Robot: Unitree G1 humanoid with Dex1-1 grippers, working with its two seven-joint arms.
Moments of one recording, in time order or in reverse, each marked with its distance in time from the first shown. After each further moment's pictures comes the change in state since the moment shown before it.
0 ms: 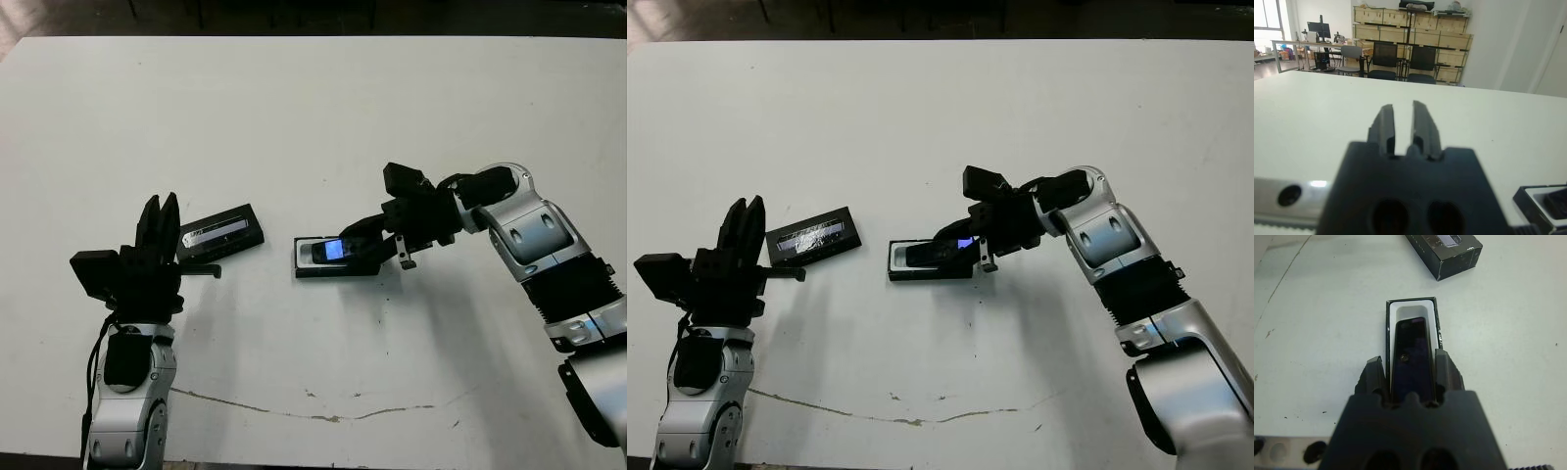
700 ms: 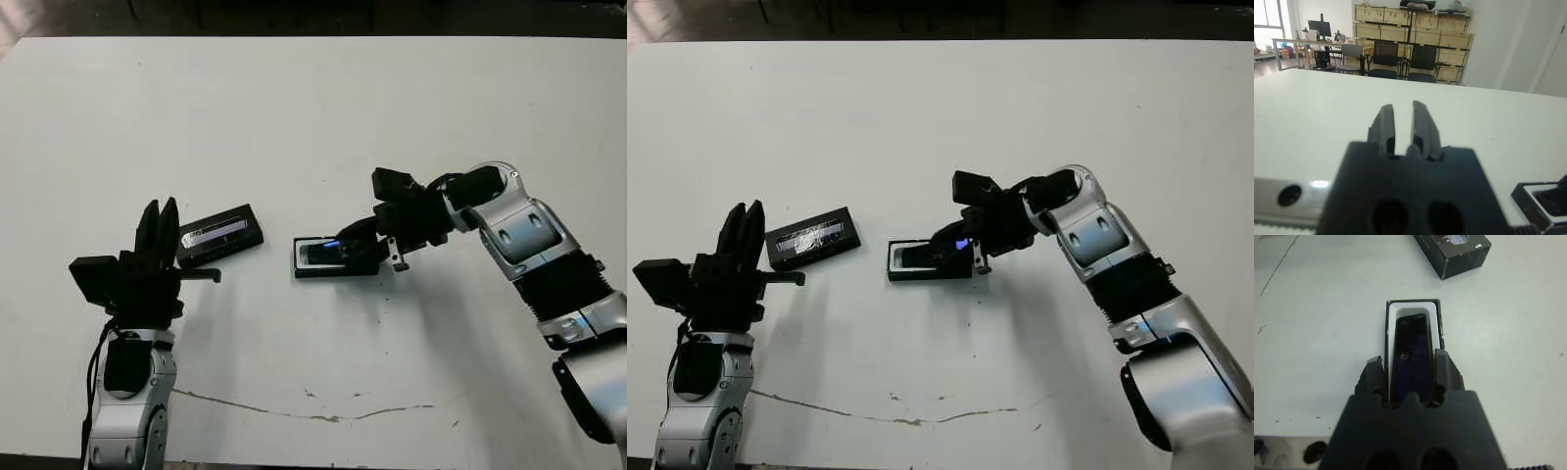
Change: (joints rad) left arm 0.018 -0.005 -0.004 -0.006 0.002 -0.008 0.003; right arm -0.022 0.033 0.041 0.003 -0.045 -0.010 -0.010
